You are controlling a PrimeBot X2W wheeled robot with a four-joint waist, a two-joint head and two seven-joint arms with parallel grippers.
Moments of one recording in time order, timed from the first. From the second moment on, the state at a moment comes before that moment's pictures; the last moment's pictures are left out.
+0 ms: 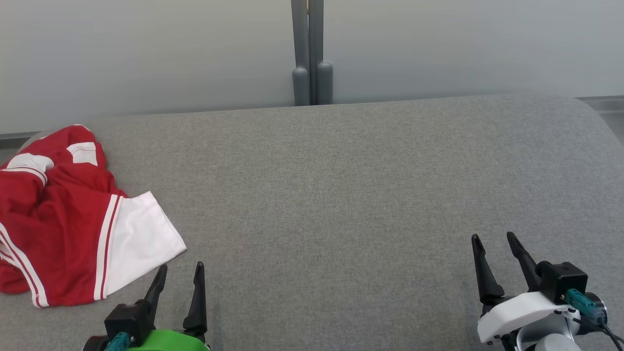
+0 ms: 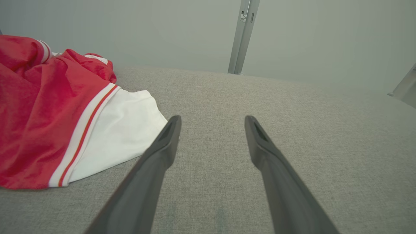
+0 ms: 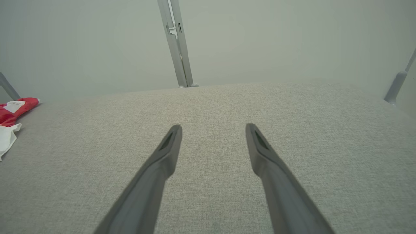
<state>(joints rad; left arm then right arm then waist) 0.01 0.06 -0.07 0.33 -0.24 -0.13 -0.26 -0.04 -0.09 0.01 0.30 0.19 0.13 -0.26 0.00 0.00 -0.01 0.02</state>
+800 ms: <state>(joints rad) -0.02 0.05 -0.08 0.33 -0.23 -0.13 -0.26 -0.03 -0.10 0.03 0.29 0.19 0.13 -0.26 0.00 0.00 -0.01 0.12</state>
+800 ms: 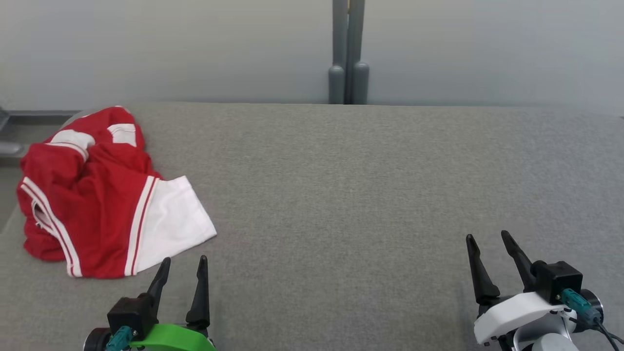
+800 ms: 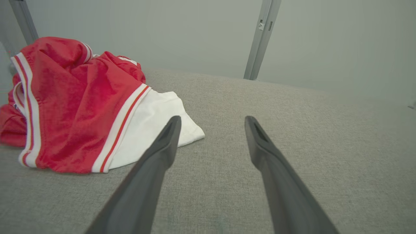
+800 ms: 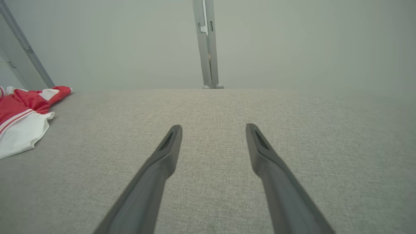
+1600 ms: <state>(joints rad) 0.03 0.07 -0.01 0.29 -0.24 -0.13 -0.26 -0.08 -0.10 0.14 0.30 0.19 0.13 -0.26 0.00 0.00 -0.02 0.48</state>
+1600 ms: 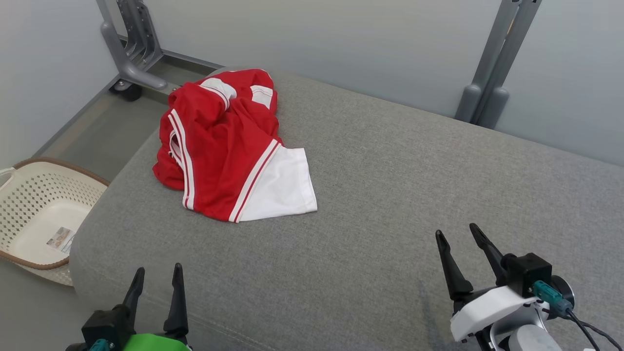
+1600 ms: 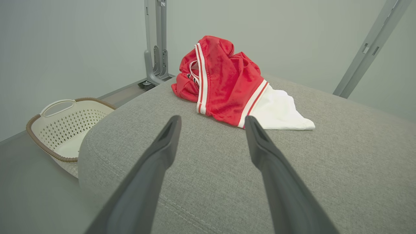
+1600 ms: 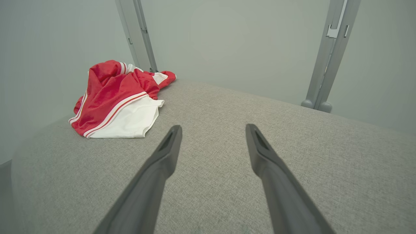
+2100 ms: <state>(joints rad) -0.35 0.06 -0.10 0.55 -0.34 -0.13 -0.11 -0.17 -0.21 0.19 0.26 0.19 0.13 -0.26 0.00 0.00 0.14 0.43</state>
